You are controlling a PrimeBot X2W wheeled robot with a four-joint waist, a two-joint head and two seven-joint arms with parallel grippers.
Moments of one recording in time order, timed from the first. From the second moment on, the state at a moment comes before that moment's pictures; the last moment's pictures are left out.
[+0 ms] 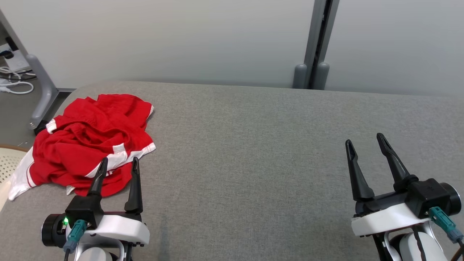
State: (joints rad) left arm -0.11 0.05 -0.01 0.26 -0.12 0.01 -0.26; right arm -0.13 -0.05 0.08 0.11 0.08 0.13 -0.26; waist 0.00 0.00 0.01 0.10
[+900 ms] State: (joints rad) left arm -0.09 0.05 0.01 0.29 -0.11 0.00 -0.26; right arm -0.12 -0.05 0.12 0.13 0.09 0.13 -0.26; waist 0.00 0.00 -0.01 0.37
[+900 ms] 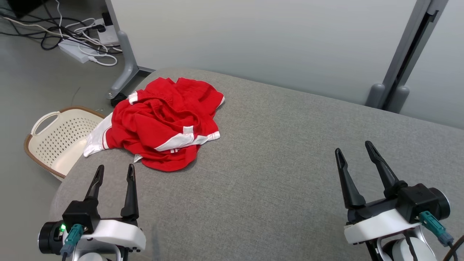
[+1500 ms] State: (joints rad) left arm -0.09 0.05 0.02 0.29 -0.12 0.00 -0.26; right arm -0.12 -0.05 0.14 0.13 0.11 0.13 -0.26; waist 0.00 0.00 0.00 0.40
